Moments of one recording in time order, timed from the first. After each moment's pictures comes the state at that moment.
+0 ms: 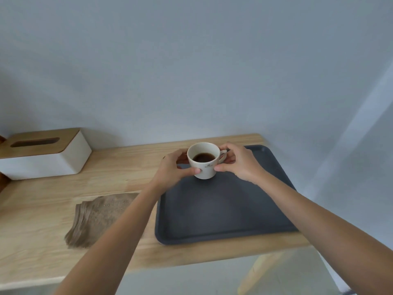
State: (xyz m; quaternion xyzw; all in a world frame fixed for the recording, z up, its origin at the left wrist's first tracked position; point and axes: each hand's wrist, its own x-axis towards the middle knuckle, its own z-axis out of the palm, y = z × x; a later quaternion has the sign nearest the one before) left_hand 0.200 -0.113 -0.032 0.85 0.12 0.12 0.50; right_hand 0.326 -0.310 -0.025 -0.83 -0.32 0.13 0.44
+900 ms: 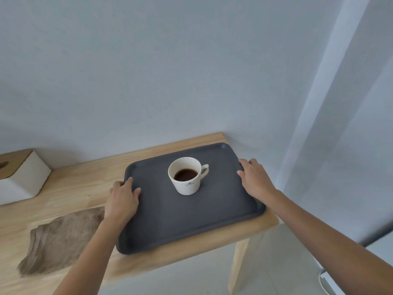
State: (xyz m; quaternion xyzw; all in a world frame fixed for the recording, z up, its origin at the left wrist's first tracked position) left_hand 0.166 -0.131 -0.062 0.93 0.34 0.06 0.16; right_hand 0.338 -0.442 -0.069 -0.95 -0.19 0.01 0.23
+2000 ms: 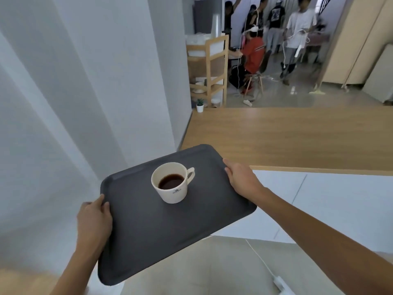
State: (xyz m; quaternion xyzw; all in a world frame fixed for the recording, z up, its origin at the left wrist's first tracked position) left_hand 0.332 -0.521 -0.069 0.94 -0.17 0.09 0.27; right_hand 0.136 -0.843 -0.051 -0.91 0.28 -0.16 0.25
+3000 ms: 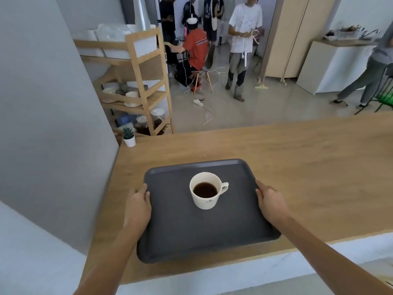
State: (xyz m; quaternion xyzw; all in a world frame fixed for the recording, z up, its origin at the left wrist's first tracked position) left_hand 0.476 -1.077 -0.148 0.86 -0.38 -0.05 0.33; right_hand 0.145 -1.261 -0.142 -0.81 0.53 -0.16 0.20
